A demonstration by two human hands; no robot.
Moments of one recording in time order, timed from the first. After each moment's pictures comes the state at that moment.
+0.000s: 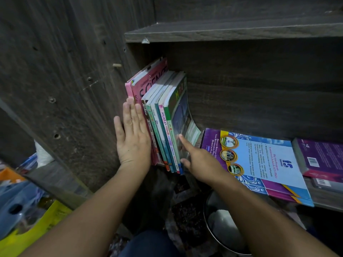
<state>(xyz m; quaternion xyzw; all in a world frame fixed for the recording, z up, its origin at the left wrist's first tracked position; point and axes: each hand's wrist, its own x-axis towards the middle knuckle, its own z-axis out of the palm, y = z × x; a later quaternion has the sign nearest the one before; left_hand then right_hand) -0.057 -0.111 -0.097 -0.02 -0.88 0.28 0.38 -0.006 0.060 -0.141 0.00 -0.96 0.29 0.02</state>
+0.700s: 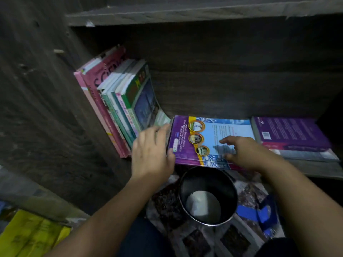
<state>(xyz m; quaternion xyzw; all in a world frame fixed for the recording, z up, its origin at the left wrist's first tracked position) 0.022 -0.043 -0.116 -0.29 -0.92 -0.14 0.23 0.106 0.198 -0.106 -0.18 -0.96 0.19 -0.08</state>
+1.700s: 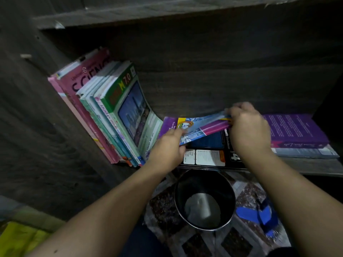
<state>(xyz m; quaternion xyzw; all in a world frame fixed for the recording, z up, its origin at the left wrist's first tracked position) -0.009 0.031 -0.139 -0.36 -0.91 -0.21 0.02 0.095 0.201 -0.087 -0.24 -0.93 0.08 0.27</state>
